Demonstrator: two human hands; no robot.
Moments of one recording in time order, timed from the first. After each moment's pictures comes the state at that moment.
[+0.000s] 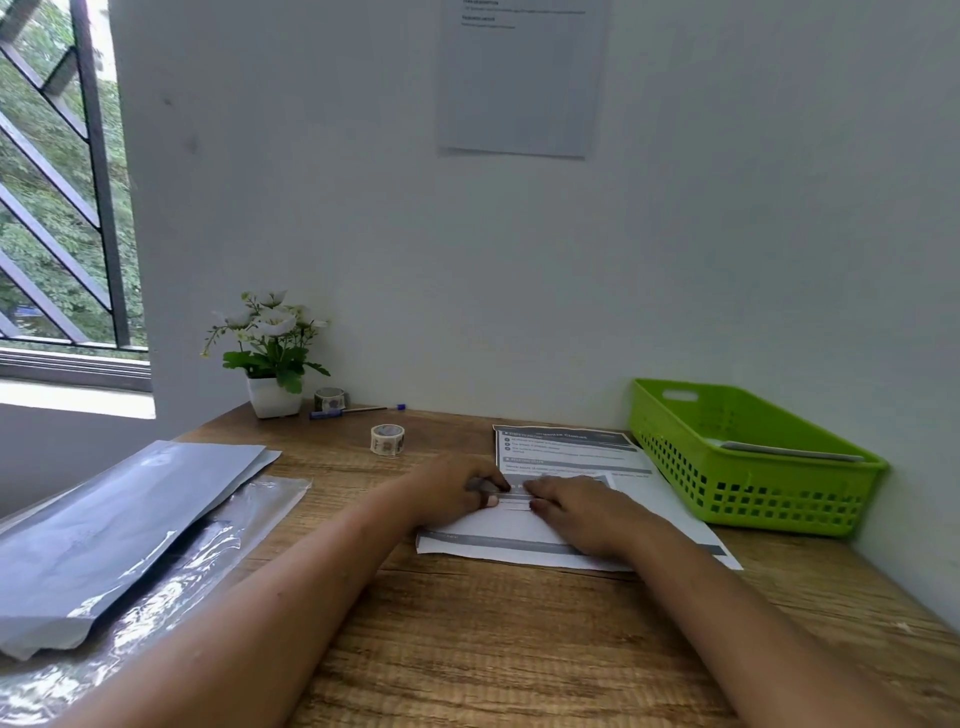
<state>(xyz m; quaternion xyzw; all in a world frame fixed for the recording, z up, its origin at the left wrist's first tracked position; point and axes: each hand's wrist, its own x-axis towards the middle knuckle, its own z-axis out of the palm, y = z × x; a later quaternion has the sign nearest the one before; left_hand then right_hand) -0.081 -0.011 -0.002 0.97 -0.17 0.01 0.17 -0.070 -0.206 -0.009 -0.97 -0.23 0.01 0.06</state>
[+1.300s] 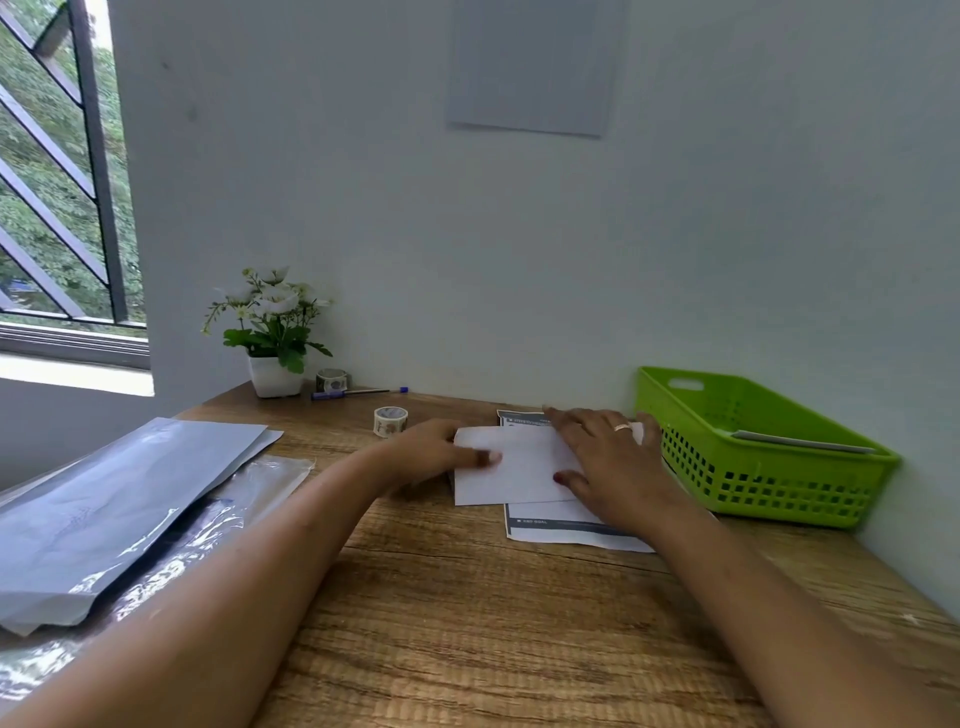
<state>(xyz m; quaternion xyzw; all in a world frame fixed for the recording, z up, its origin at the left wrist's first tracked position) -0.090 0.007 0.011 0.91 -0.05 -0.04 0.41 -0.088 -0.214 0.009 -0.96 -0.20 -0.20 -0.05</state>
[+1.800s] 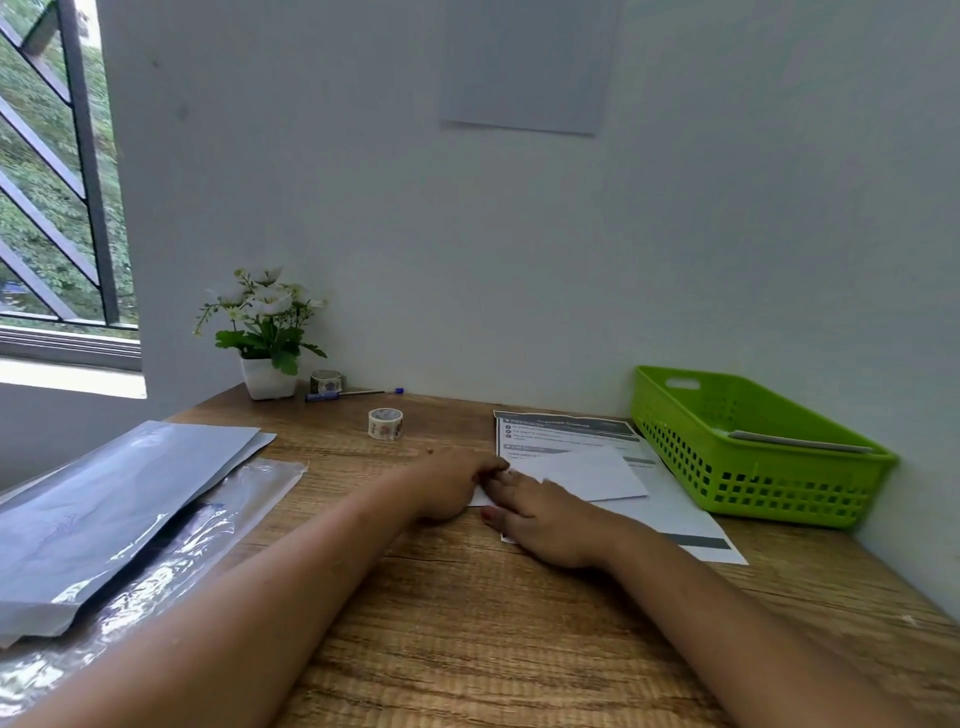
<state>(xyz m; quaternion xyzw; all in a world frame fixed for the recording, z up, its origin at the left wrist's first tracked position) -0.090 -0.017 -0.002 0.98 -0.15 -0.01 0.15 -0.092 -0.174 -0.014 -0.94 -0.34 0.04 0.07</state>
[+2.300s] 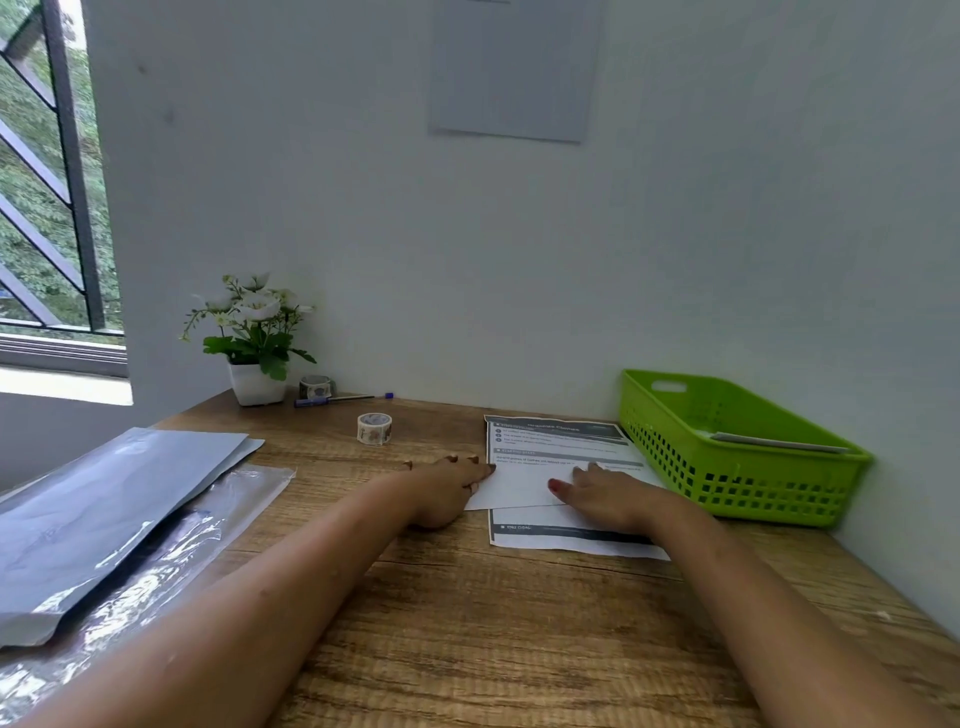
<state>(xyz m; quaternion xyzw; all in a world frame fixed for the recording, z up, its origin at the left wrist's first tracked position) -0.089 -0.019 -0.003 0.99 -0.10 -0.09 0.10 -0.064 -0.226 0.003 -0.99 -0.11 0.10 0.07</state>
